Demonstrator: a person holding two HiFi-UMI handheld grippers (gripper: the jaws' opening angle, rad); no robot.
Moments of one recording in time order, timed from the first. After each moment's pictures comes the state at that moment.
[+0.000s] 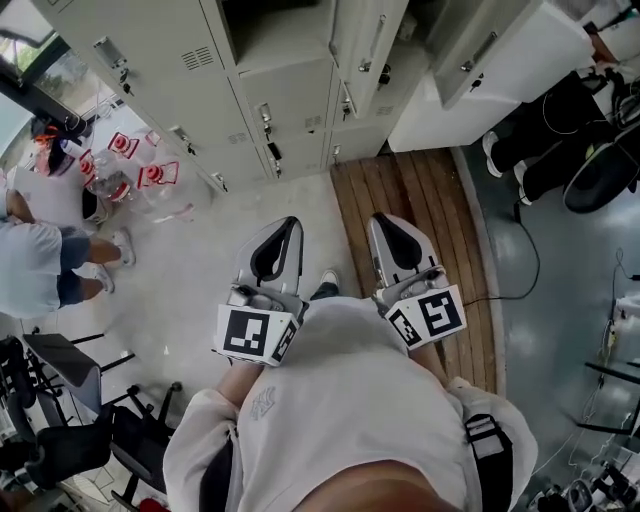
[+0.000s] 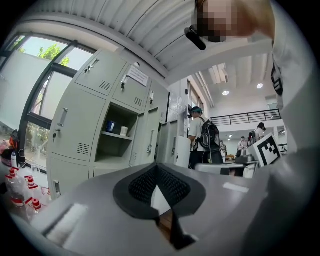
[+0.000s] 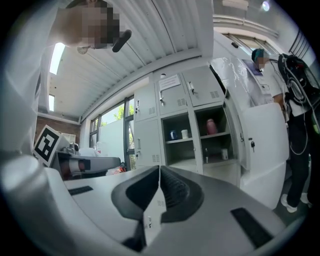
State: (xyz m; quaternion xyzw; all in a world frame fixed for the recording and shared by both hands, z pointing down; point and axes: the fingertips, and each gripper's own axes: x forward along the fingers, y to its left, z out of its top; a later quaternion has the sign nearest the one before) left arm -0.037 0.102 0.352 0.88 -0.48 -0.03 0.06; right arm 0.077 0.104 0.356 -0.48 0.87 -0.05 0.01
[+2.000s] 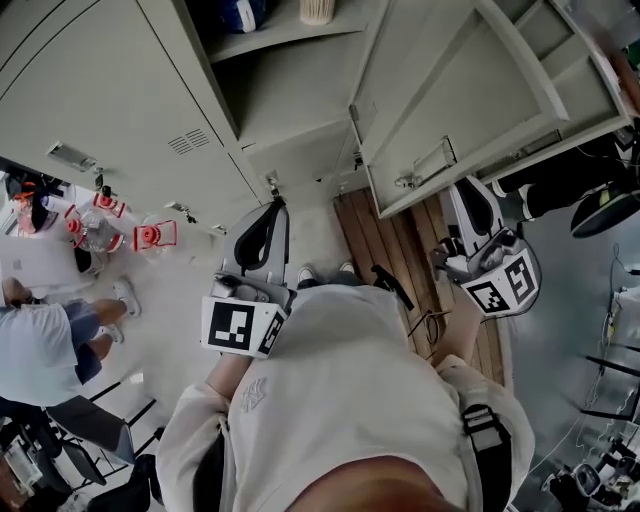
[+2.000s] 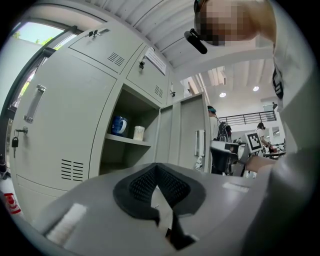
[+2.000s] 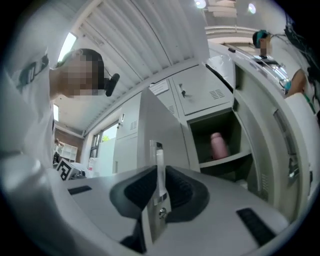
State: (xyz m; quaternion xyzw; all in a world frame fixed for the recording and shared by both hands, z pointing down) left arm -0.103 -0.158 0.343 0.89 -0.44 -0.03 0.05; right arm 0.110 -0.149 0.277 -0.45 0.89 0.02 0.11
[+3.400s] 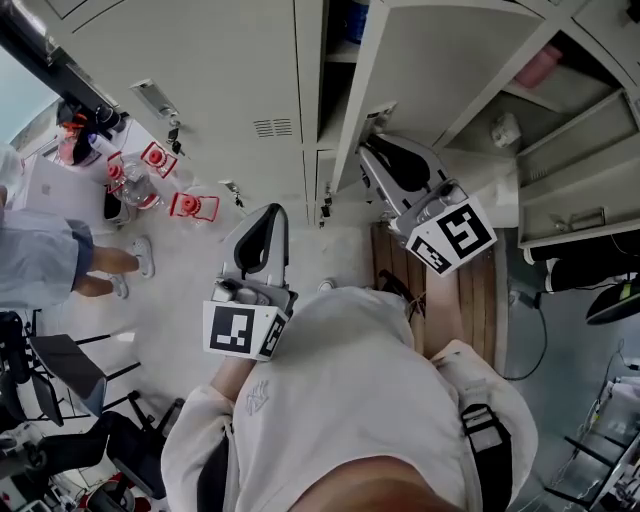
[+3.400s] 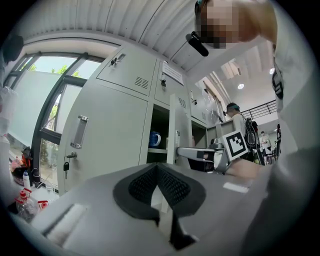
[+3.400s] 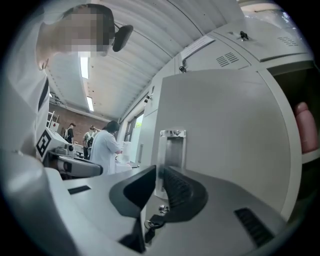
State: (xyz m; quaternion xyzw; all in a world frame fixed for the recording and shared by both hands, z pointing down) left arm -0.206 -0.151 0.325 0.82 -0.58 -0.05 0.01; right arm -0.106 -0.236 0.287 -0.26 0.96 0.07 0.01
